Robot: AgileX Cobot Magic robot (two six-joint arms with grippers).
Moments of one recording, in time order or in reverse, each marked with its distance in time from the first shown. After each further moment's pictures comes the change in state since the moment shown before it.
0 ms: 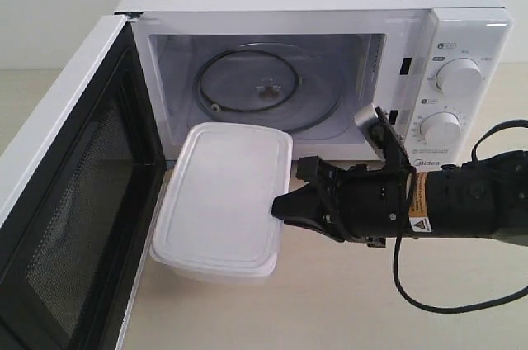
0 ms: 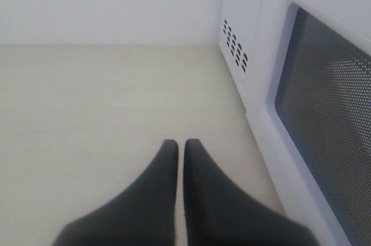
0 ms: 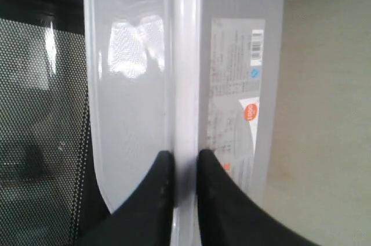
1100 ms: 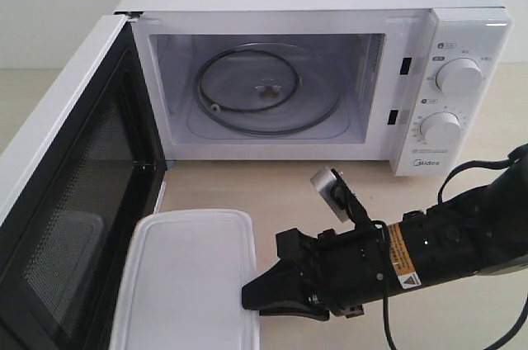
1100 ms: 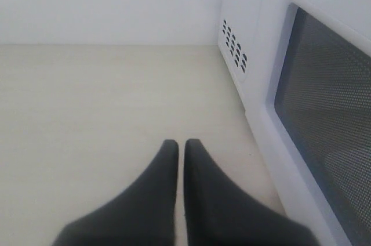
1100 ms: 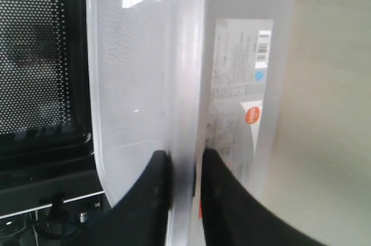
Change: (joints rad) left arm 0.000 0.000 0.000 0.000 0.000 0.000; right arm 0.065 0.156 0.002 -0.258 -0.170 0.104
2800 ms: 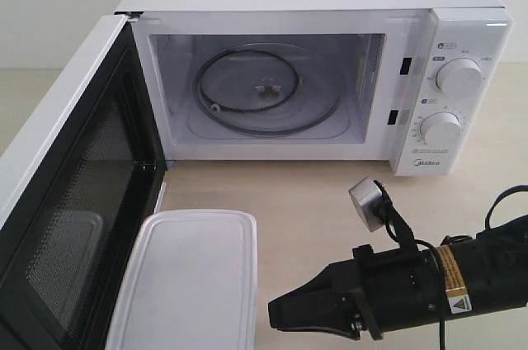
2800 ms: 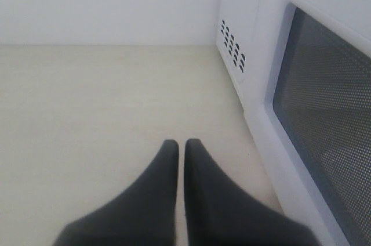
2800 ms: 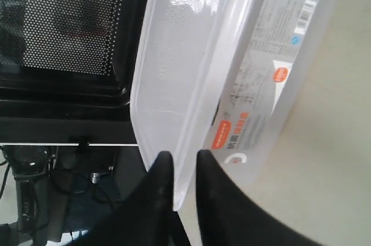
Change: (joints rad) left arm -0.005 0.000 0.000 -0.003 -0.002 -0.004; right arm -0.118 -0.003 0.142 -0.024 -0.197 -0.302
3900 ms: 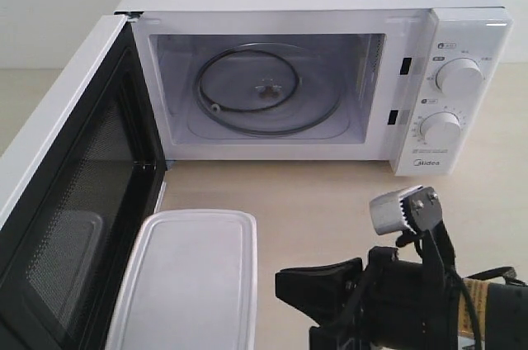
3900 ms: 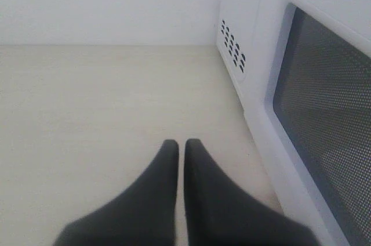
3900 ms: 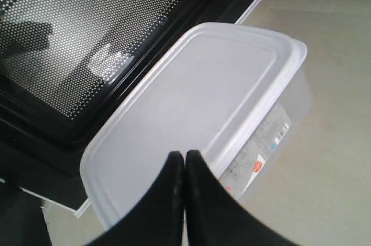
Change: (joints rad) left arm 0.000 0.000 0.000 0.000 0.000 0.000; right arm 0.338 -0.366 0.253 0.792 0.223 -0.693
